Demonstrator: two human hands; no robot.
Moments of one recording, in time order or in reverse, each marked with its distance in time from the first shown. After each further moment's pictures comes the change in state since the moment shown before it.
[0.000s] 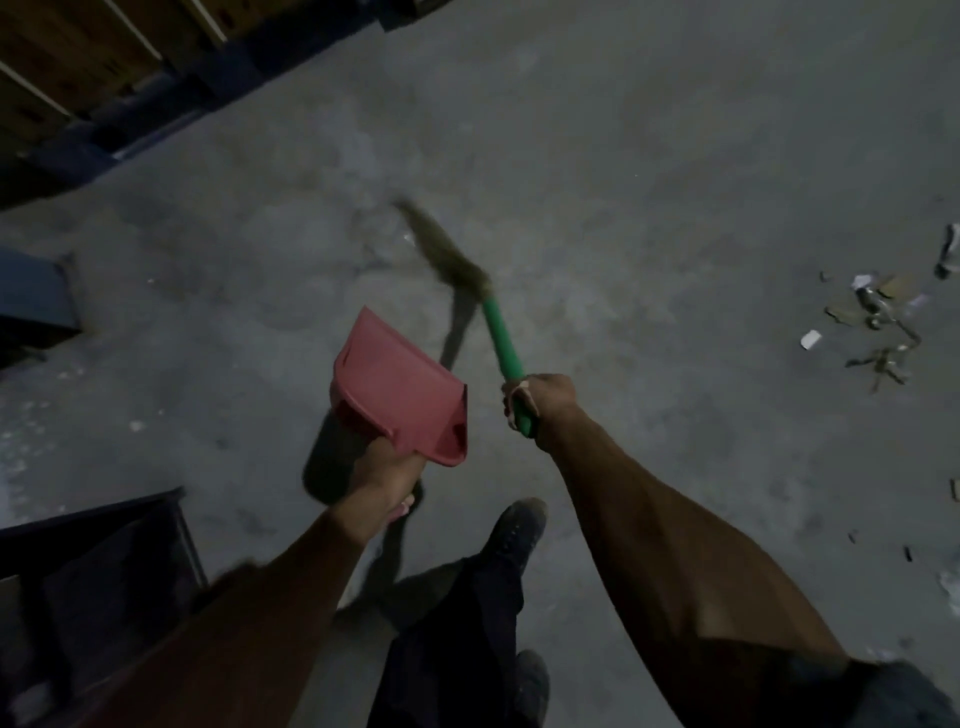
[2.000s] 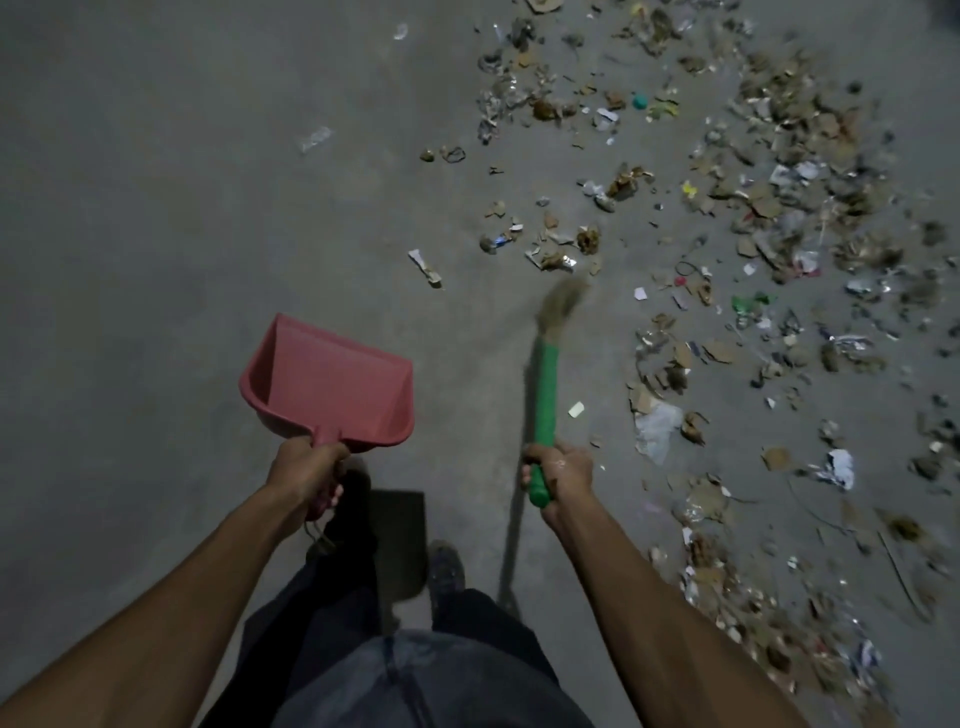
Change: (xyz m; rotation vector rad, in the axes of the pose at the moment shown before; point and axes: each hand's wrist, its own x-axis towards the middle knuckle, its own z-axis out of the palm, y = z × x) left_hand -0.206 0.491 0.438 0.574 -0.465 0.555; right_hand -0.053 -0.079 -0.602 1.201 0.731 -0.095
